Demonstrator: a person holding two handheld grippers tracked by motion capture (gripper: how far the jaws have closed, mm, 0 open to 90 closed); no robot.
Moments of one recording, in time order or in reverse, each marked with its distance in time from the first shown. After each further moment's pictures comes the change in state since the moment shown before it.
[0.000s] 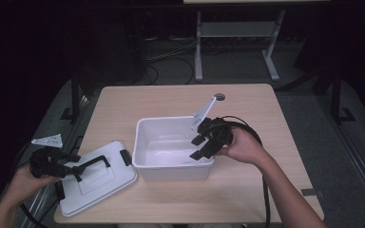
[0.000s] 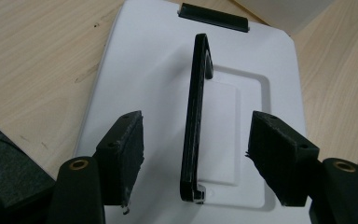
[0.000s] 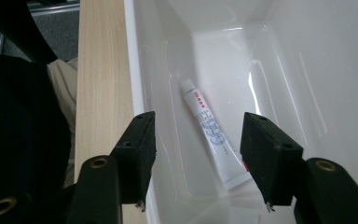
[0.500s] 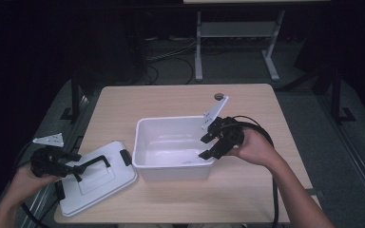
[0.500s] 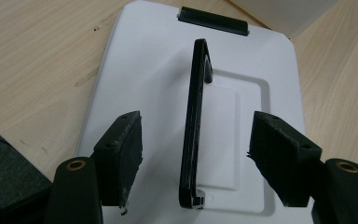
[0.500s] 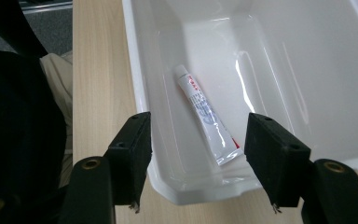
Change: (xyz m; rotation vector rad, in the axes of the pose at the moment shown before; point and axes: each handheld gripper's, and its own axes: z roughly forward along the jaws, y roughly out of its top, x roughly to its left) left arm -0.001 0.004 0.001 0.004 0.002 0.001; right arm 0.005 -0.016 -0.021 0.001 -0.051 0.011
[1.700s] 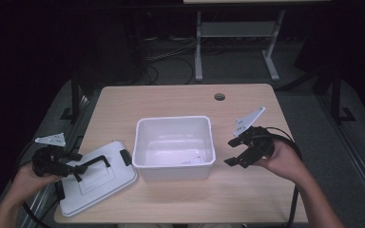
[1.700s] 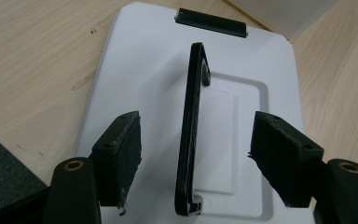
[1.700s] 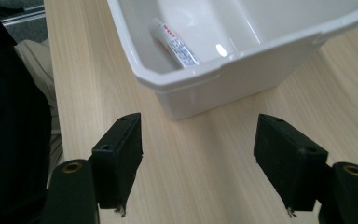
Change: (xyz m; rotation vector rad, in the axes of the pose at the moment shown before) left arm -0.002 0.003 0.002 0.011 0.001 0.013; right arm 0.007 -0.075 -0.024 -0.029 -0.091 0.127
